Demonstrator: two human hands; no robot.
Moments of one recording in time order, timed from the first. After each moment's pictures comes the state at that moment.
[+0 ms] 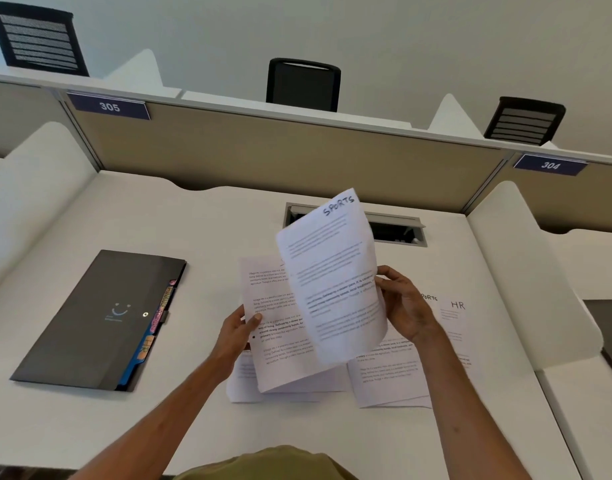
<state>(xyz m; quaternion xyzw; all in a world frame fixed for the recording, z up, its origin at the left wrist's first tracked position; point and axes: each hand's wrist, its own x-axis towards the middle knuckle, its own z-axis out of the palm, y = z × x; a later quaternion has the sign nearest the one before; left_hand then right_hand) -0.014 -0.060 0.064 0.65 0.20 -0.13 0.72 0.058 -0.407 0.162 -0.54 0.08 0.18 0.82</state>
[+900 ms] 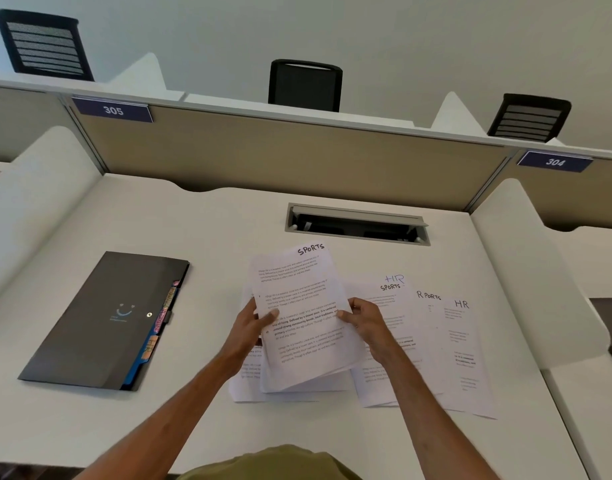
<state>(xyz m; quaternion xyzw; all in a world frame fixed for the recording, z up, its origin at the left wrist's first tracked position) -0.013 -0.077 0.084 0.68 0.12 -0.16 0.71 0.041 -0.361 0.074 -0.73 0.14 0.19 0.64</state>
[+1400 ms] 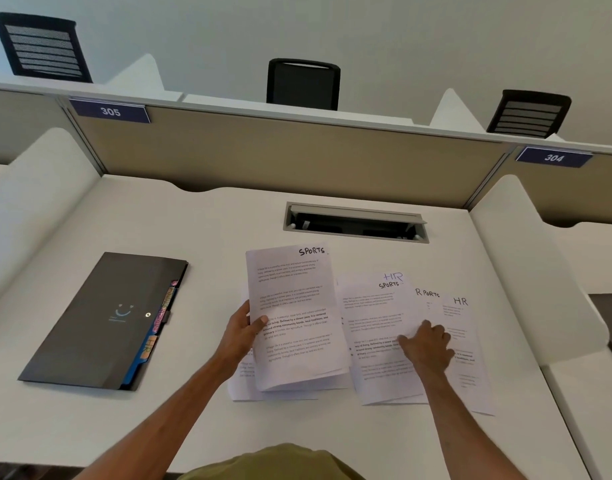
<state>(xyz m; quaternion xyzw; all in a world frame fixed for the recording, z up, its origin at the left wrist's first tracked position) -0.016 -0.069 0.068 0.68 0.14 -0.12 0.71 0.012 -0.470 0.040 -0.94 0.30 0.12 0.12</state>
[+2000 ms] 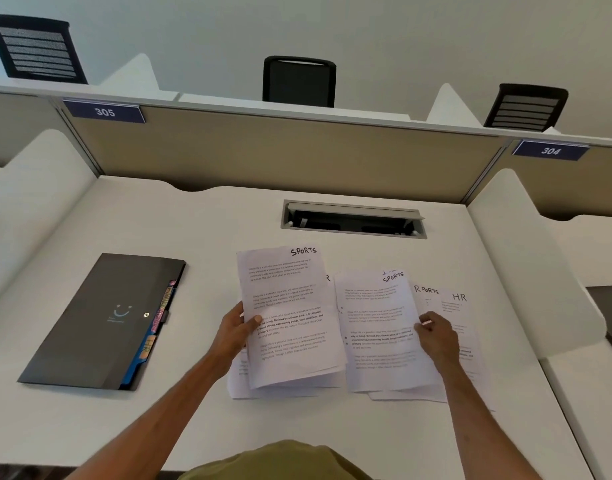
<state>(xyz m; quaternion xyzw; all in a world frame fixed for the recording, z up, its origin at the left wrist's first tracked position) -0.016 -0.059 0.065 0.68 0.17 -0.14 0.70 0.017 -0.509 0.043 -0.90 0.30 0.05 0.32</state>
